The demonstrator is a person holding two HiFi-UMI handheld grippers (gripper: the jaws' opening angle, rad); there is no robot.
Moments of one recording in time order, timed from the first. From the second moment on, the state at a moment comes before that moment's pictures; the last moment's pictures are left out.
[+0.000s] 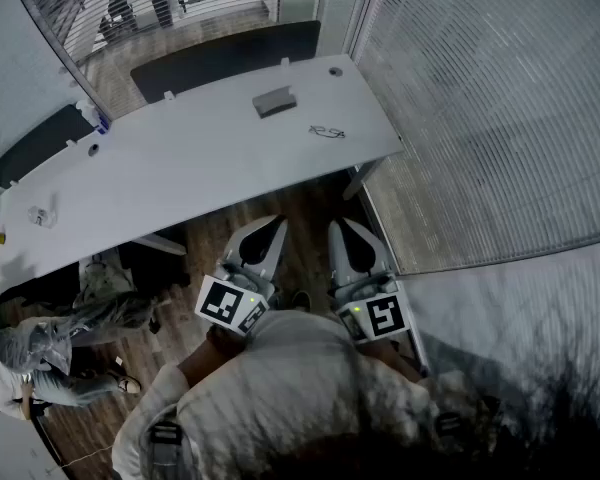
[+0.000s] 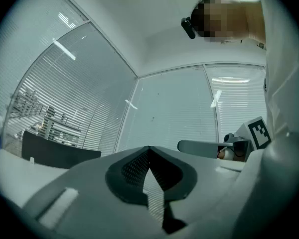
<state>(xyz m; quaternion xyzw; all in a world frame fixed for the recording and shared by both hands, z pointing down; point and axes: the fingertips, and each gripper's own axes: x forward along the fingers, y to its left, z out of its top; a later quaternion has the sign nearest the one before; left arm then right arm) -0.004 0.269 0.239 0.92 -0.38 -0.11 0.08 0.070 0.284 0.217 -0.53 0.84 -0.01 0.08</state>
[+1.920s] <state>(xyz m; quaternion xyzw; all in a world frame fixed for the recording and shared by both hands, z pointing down) 0.091 0.283 0.262 0.92 -0.37 -0.08 0.11 0.169 0.294 0.241 -0.52 0.85 -0.06 0.10</state>
